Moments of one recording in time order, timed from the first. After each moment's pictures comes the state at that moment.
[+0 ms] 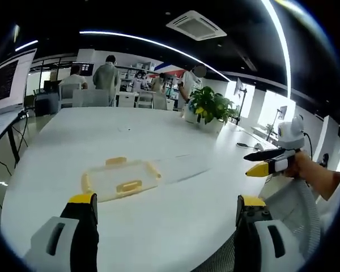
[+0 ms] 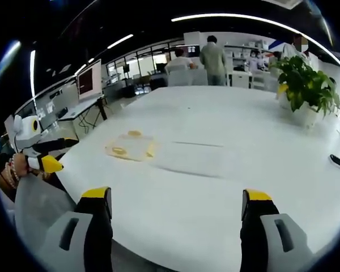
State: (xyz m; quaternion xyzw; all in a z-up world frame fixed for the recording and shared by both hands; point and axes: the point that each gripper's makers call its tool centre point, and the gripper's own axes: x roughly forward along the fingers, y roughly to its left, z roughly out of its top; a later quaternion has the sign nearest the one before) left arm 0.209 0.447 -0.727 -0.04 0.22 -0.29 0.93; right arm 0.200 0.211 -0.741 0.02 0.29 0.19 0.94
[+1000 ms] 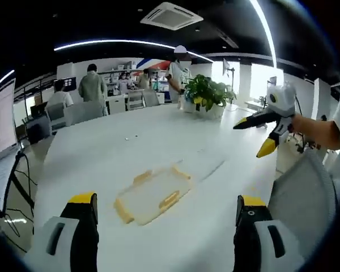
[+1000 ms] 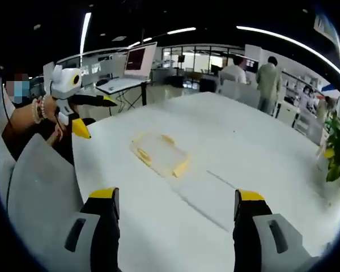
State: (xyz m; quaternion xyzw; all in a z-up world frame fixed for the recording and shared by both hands) left arm 0.273 0.502 -0.722 0.11 0.24 -0.34 0.90; right arm 0.258 0.285 -0.714 -0.15 0.25 0.39 0.87
